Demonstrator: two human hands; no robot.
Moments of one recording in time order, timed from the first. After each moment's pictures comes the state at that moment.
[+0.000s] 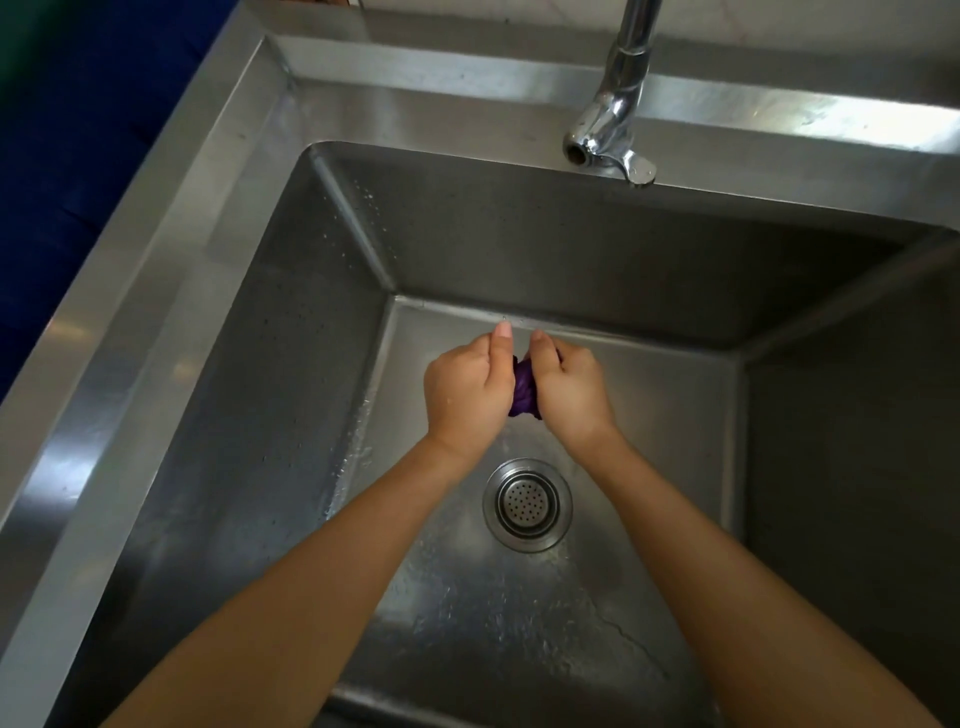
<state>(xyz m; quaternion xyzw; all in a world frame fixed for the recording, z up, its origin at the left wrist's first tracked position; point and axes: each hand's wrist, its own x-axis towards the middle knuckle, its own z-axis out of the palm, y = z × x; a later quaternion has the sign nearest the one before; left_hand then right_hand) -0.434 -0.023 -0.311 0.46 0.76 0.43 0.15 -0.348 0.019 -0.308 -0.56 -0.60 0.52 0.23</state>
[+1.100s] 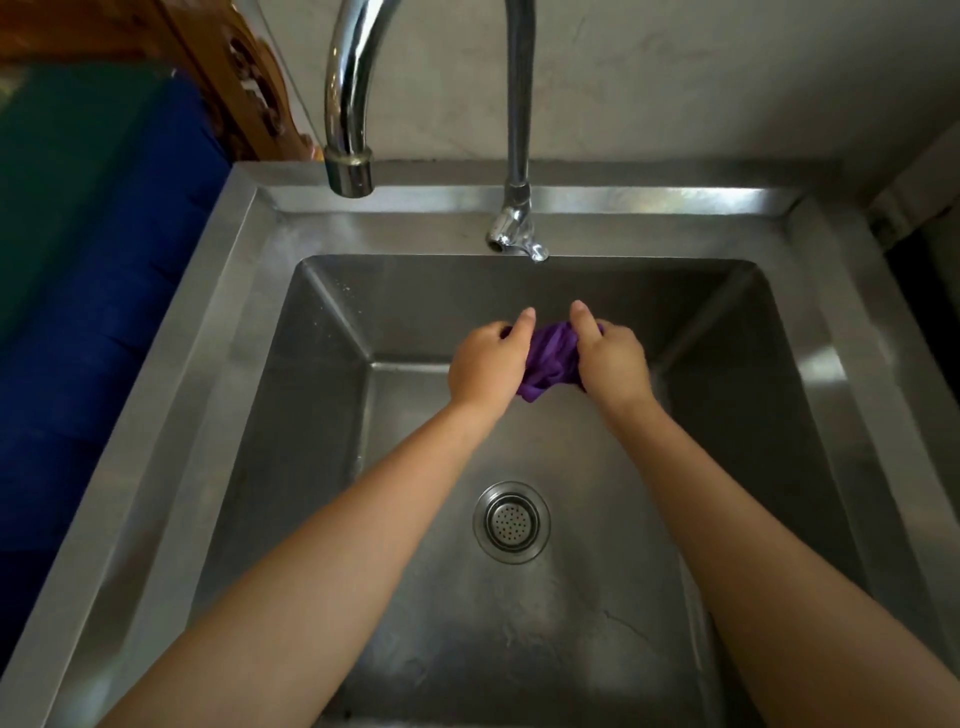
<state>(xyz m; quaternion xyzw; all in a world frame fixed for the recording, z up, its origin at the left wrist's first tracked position) -0.403 0.018 -0.222 0.42 0.77 0.34 0.34 -0.292 0.038 -0.221 -0.66 -0.52 0.45 0.30</state>
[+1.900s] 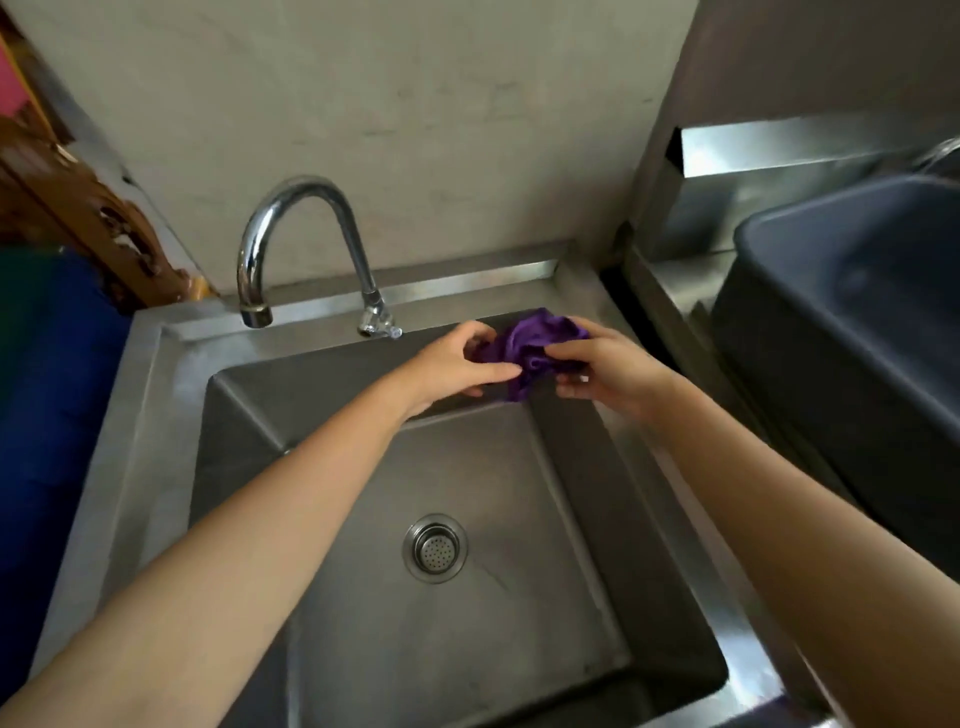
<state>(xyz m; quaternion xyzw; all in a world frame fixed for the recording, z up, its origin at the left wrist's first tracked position) -0.344 -0.002 -0.094 0.60 0.51 0.22 0.58 -0.152 -0.033 -0.067 -0.56 -0.40 0.63 0.36</state>
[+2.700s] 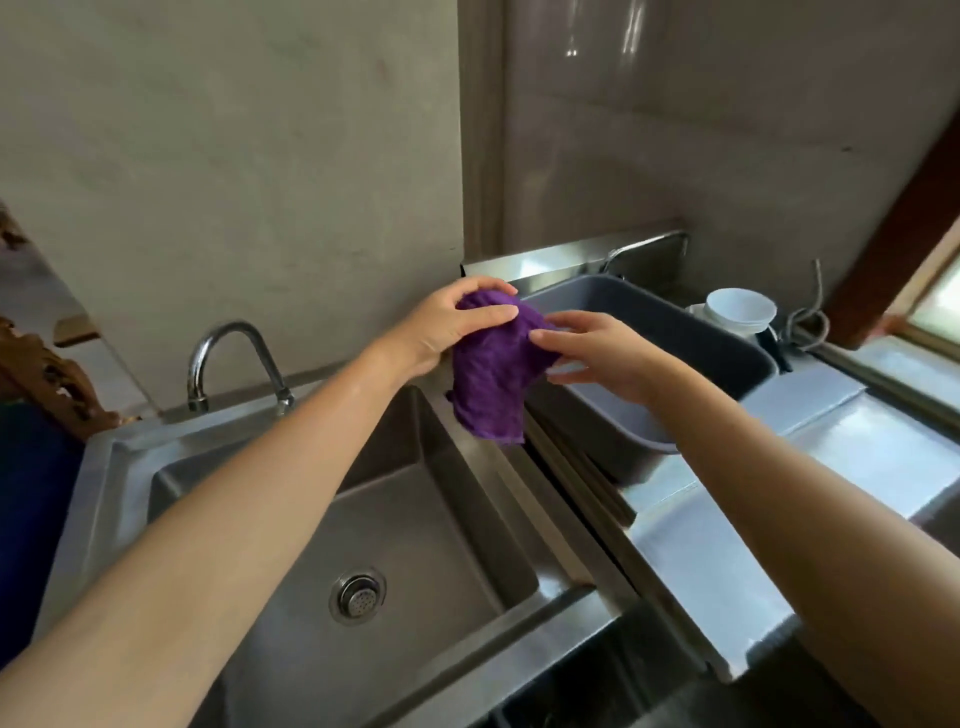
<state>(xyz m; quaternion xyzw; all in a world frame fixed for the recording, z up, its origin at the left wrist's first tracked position) -0.197 -0.158 0.135 0.68 0.29 0.32 0.59 -0.019 -0.243 0.134 -0.60 -0.51 0.46 0.40</state>
